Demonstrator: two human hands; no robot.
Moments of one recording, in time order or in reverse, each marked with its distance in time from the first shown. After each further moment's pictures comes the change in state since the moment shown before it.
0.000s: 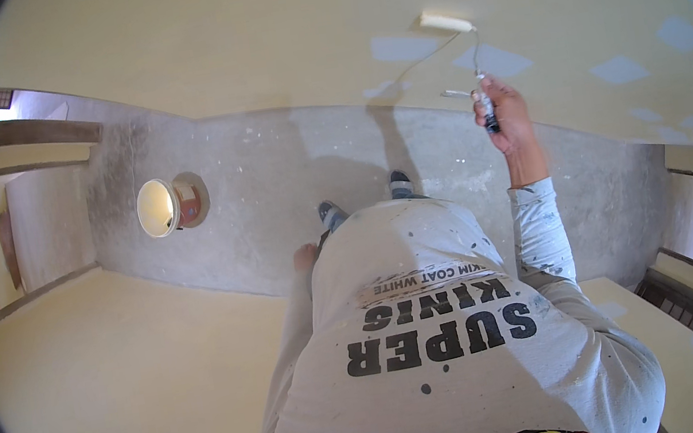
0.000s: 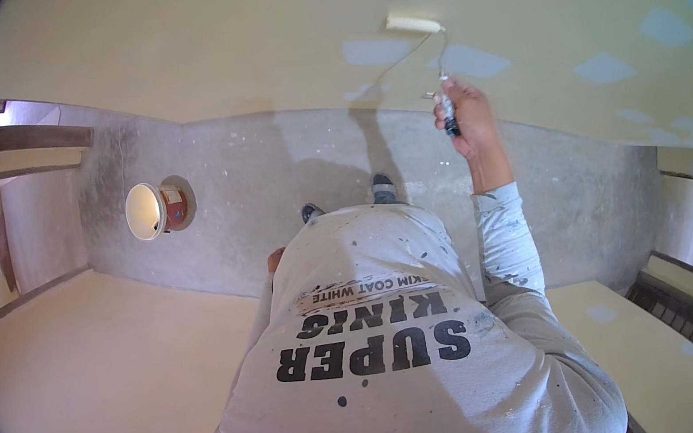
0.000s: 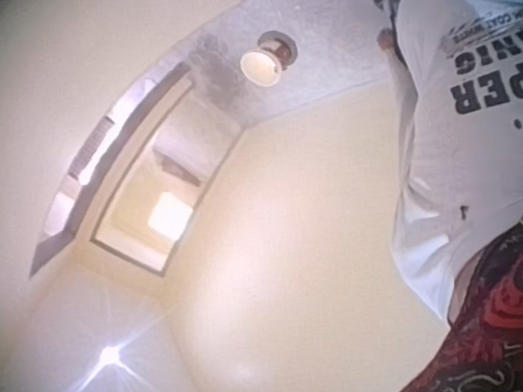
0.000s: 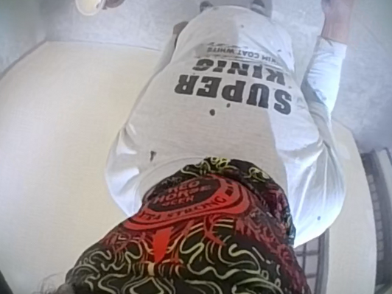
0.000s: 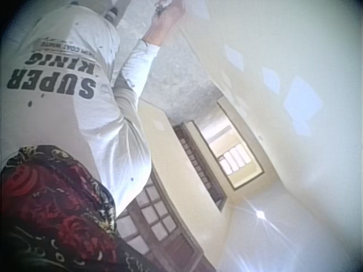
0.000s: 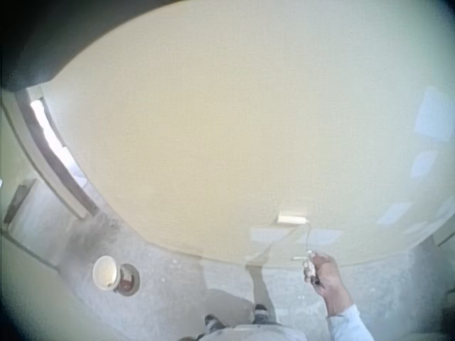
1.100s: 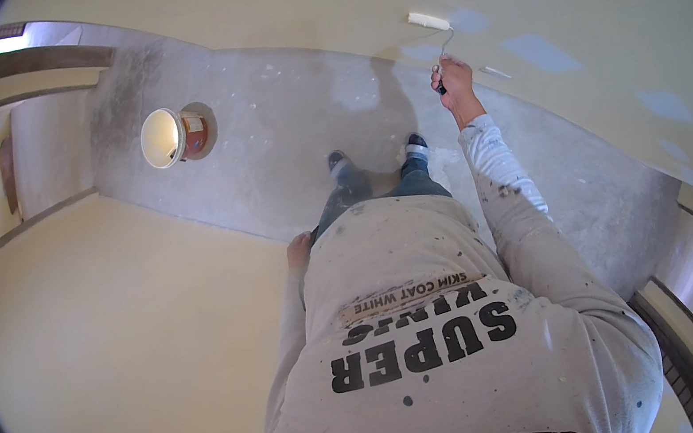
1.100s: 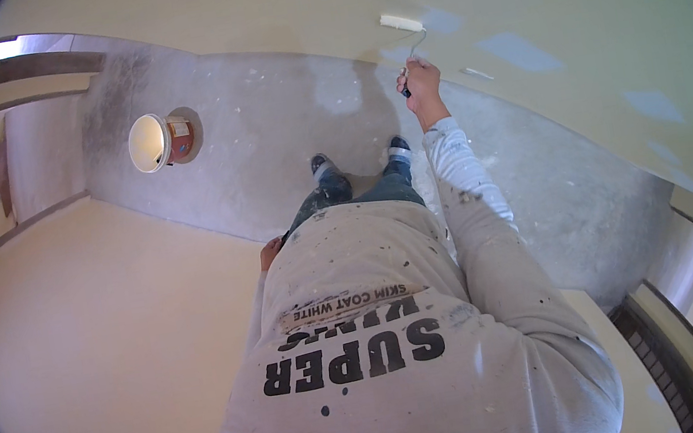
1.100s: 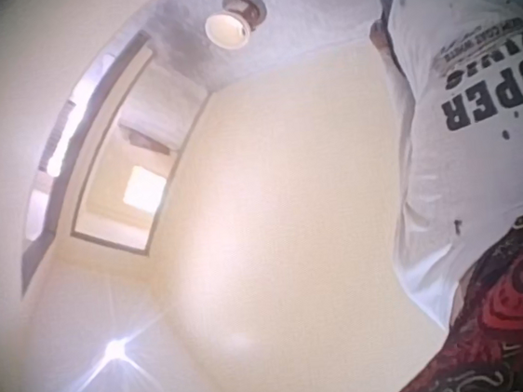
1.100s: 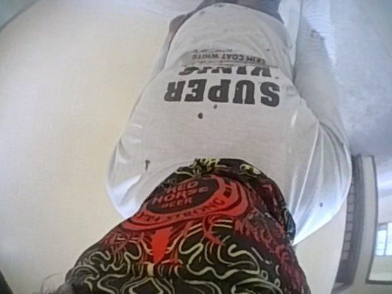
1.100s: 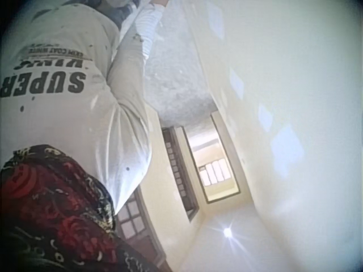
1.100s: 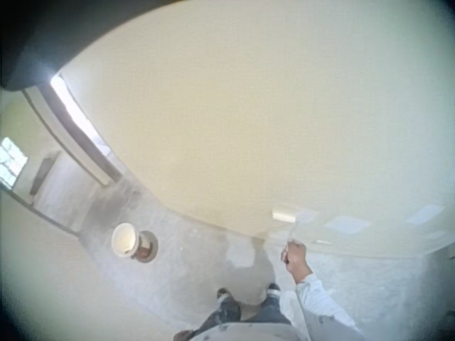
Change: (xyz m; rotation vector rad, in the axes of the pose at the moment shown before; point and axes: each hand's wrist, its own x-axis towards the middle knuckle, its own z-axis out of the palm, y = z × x) left_hand -0.121 0.012 -0.031 -0.434 -0.041 -0.535; right_hand 0.133 0.176 0.044 0.032 0.145 0.185
